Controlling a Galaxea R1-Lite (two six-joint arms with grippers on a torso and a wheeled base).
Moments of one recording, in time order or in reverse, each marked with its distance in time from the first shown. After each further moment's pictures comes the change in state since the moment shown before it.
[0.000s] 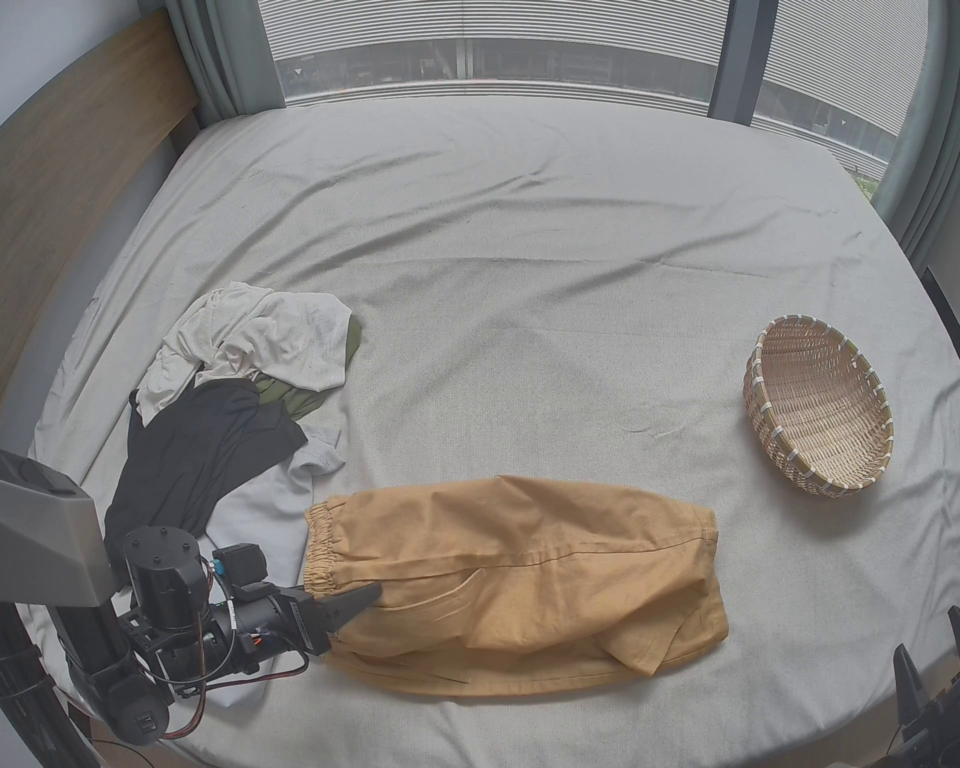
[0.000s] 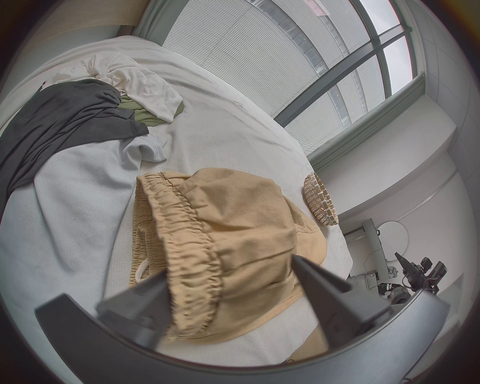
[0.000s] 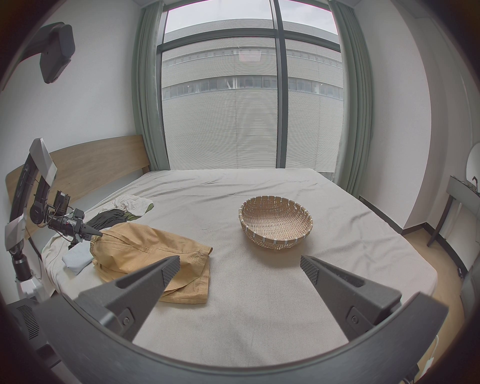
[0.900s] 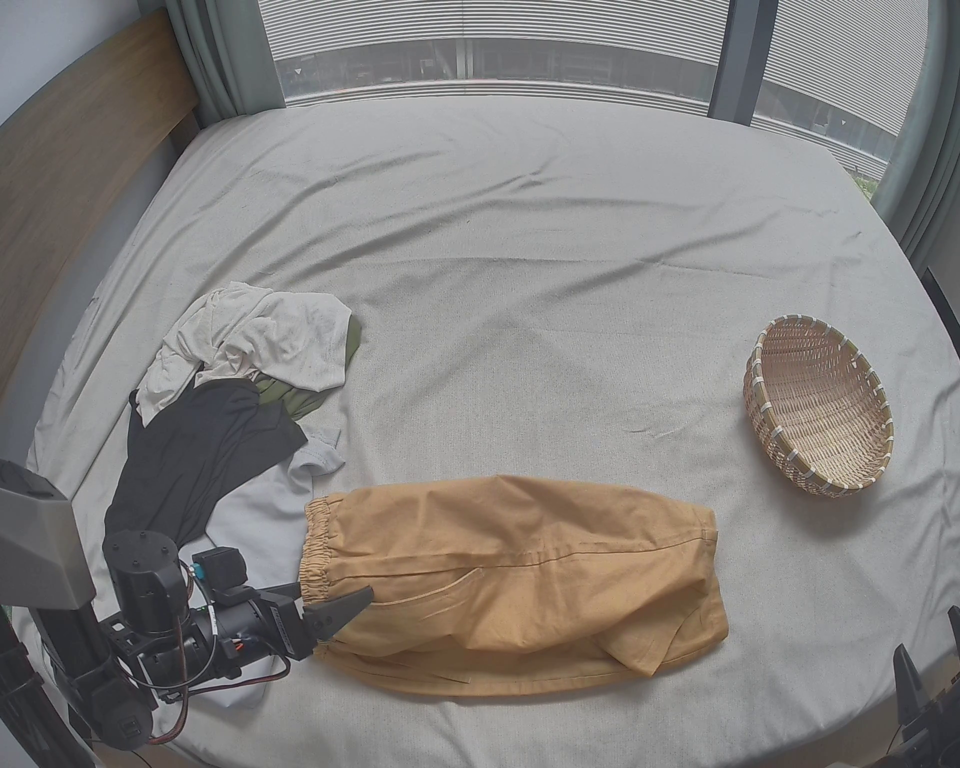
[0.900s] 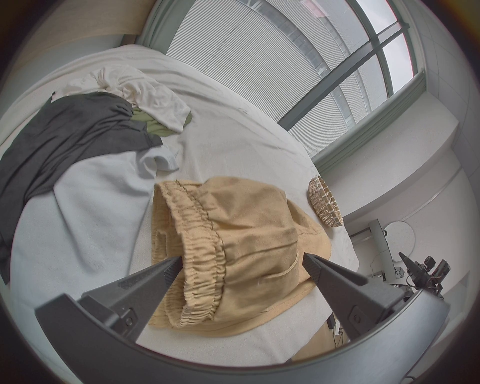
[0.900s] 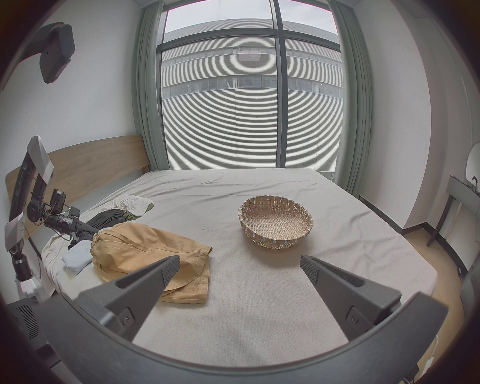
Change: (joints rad) left arm 0.027 -0.035 0.056 0.000 0.014 0.028; right arm 0.000 0.000 0.000 0.000 0.000 0.000
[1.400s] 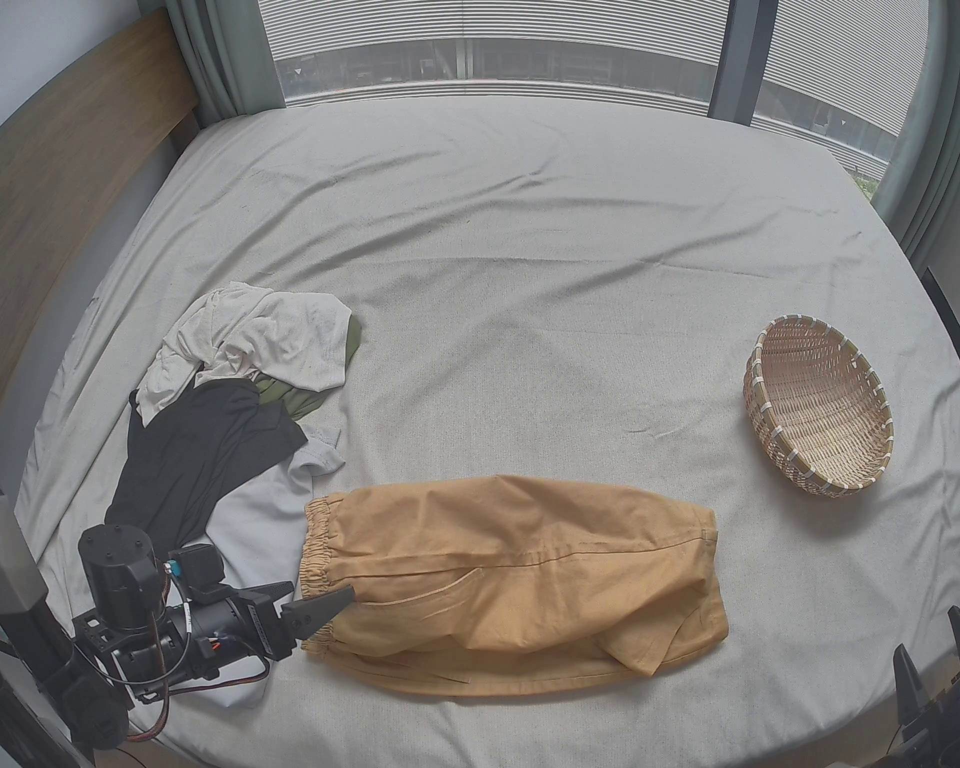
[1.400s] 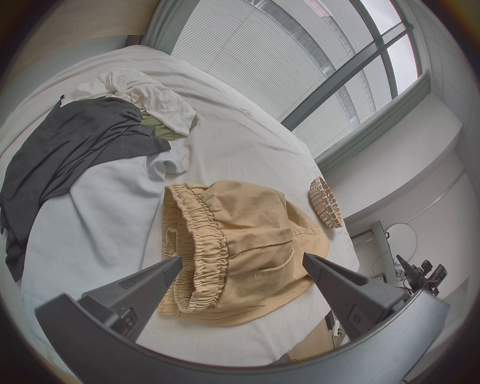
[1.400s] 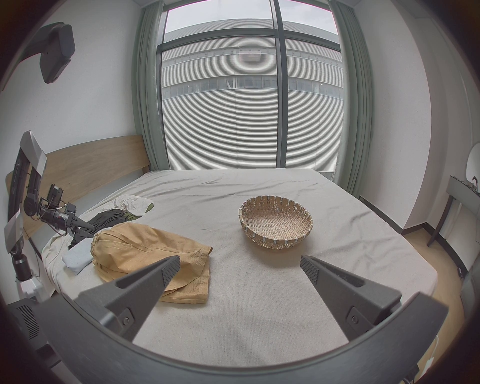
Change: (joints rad) left arm 0.027 -0.145 0.000 0.153 0.000 -0.001; right arm 0.000 0.000 0.000 0.000 0.000 0.000
